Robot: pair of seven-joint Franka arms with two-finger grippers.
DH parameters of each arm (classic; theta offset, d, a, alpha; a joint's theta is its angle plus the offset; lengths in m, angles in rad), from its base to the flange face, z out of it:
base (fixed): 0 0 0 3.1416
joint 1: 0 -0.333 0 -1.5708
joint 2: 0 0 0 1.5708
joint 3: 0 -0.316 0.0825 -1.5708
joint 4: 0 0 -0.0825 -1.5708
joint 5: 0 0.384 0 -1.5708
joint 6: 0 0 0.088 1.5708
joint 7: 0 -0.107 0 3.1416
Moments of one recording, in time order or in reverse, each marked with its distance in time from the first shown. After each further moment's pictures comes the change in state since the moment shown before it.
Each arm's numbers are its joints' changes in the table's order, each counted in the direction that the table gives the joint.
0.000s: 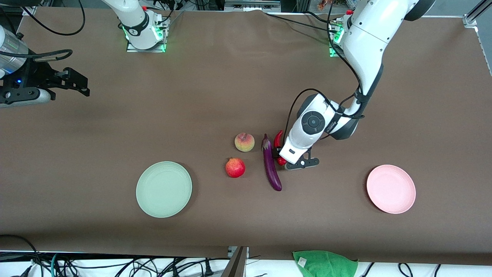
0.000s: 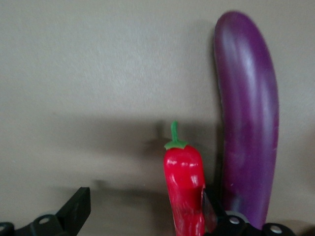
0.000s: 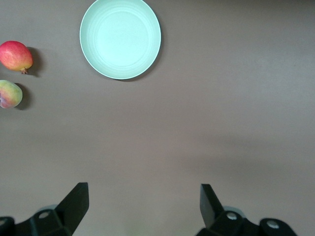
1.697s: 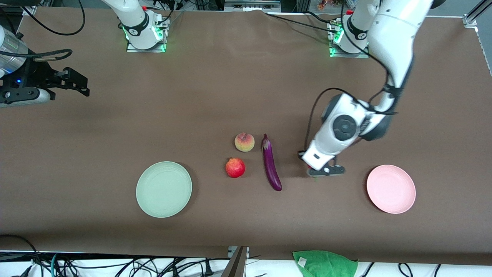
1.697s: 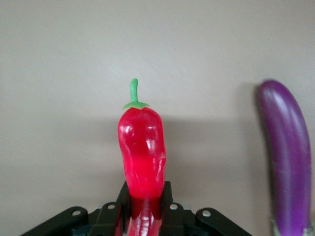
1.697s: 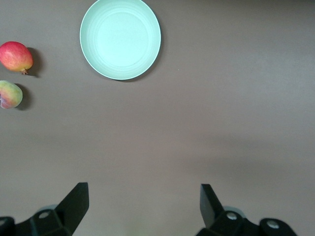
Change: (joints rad) left arm -0.167 0.121 -0.011 0.047 0.002 0.182 -0.353; right arm 0.000 0.000 0.000 0.000 0.000 -0.003 0.000
